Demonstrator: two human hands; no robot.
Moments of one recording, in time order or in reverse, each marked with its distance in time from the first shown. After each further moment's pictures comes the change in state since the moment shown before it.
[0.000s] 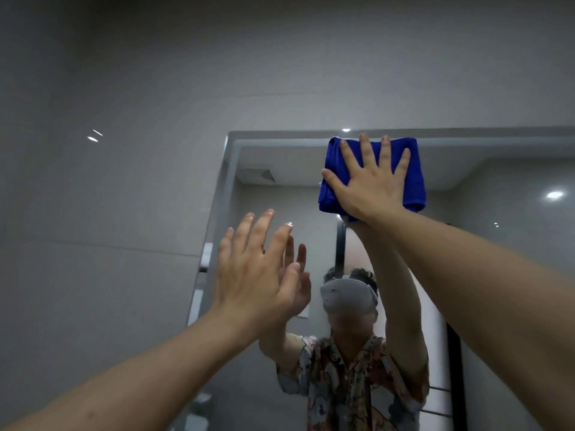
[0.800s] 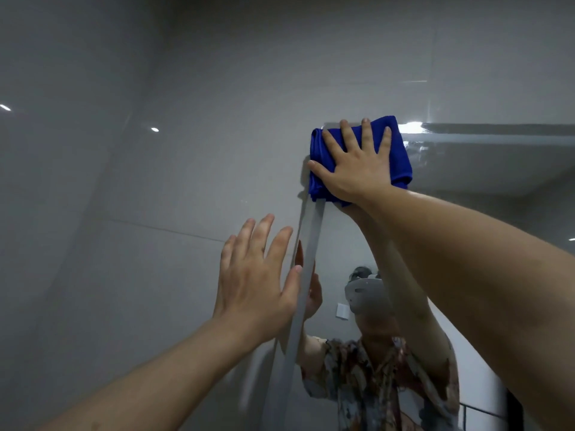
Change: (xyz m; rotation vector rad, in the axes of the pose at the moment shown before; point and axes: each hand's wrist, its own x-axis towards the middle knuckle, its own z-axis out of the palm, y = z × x) left_hand -0.027 -0.155 -0.016 0.003 0.063 -0.144; right_hand 0.048 -0.201 0.021 0.030 -0.036 -0.256
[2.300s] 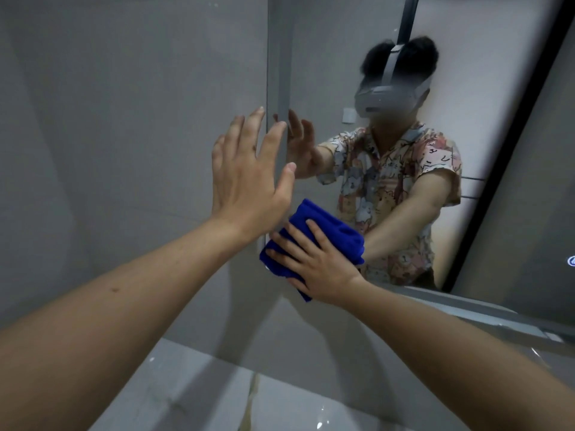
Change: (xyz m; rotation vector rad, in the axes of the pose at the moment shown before) left_hand -0.177 0.007 0.017 0.020 -0.300 0.009; right_hand -0.525 -0.122 0.111 0.091 -0.281 -0.730
